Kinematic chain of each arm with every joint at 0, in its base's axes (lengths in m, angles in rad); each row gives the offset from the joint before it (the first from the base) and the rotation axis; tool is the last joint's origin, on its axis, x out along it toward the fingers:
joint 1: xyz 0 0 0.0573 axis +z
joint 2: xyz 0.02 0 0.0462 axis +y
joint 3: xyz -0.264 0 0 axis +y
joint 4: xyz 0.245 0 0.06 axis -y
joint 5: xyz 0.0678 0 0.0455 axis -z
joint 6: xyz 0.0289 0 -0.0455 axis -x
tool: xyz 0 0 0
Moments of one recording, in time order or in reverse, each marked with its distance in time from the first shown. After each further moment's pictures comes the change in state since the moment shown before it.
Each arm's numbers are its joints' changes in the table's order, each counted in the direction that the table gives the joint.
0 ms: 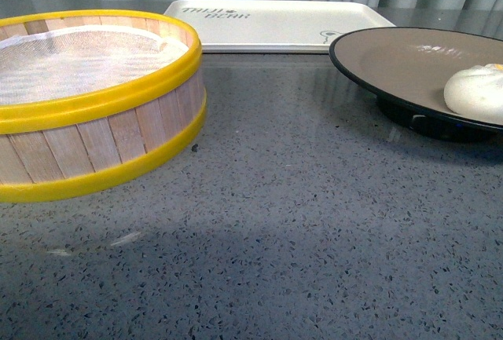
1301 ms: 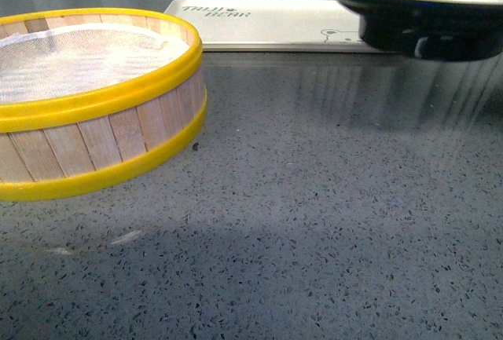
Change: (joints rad) left arm 0.000 0.000 0.000 0.000 0.000 0.000; right arm 0.051 -0.085 -0.048 0.075 -0.021 0.022
